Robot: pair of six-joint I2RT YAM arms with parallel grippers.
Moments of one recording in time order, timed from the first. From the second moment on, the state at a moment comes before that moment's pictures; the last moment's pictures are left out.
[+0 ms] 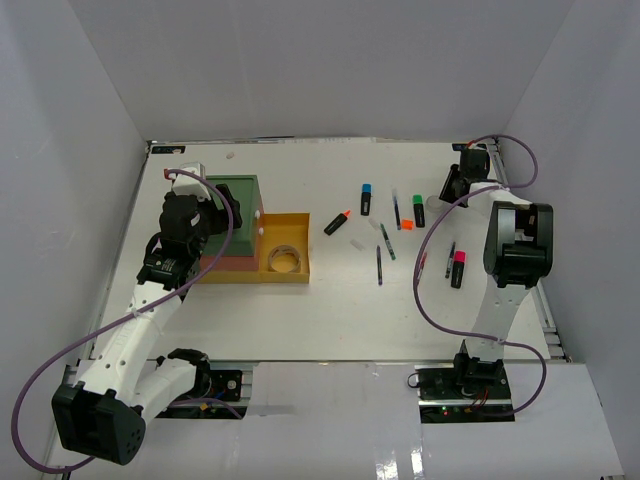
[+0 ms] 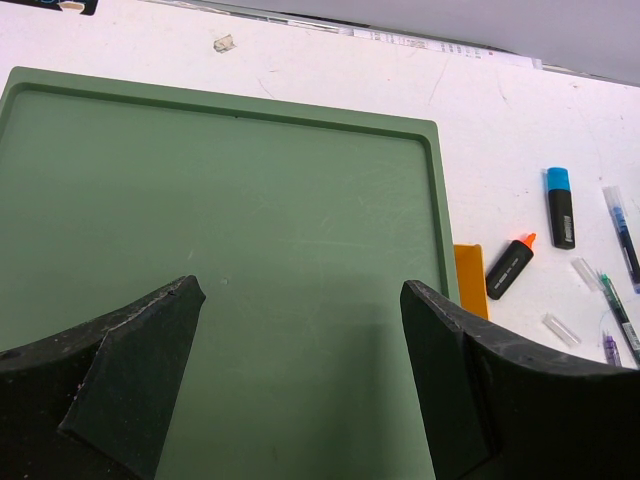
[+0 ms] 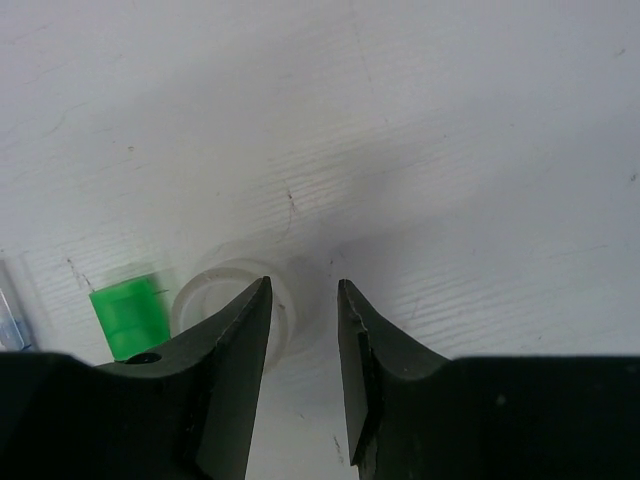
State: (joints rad) left arm -0.24 0.95 0.83 -0.15 -0.16 -0.24; right arm -0.04 2.02 1.38 -0.15 0.08 0.25
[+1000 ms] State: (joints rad) left arm -0.24 0.95 0.83 -0.15 -0.16 -0.24; right arm -0.04 2.01 1.32 -0.09 -0.02 0.18
